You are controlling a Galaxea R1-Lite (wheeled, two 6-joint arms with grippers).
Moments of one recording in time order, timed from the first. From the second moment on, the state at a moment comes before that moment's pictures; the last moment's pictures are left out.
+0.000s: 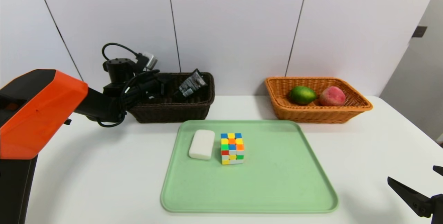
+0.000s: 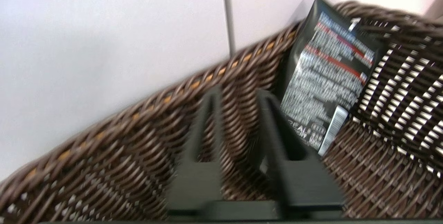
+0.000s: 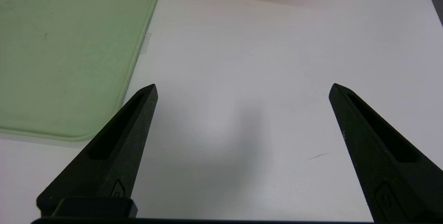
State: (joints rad) left arm -0.09 2.29 -1.45 -0.83 -0.45 0.17; right arm 0.01 0.89 -0.19 -0.35 0.03 -0.14
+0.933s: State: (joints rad) left arm -0.09 2.09 -1.43 -0.84 -0.45 -0.01; right arm 0.01 0.89 -0.19 -0.35 0.03 -0.14
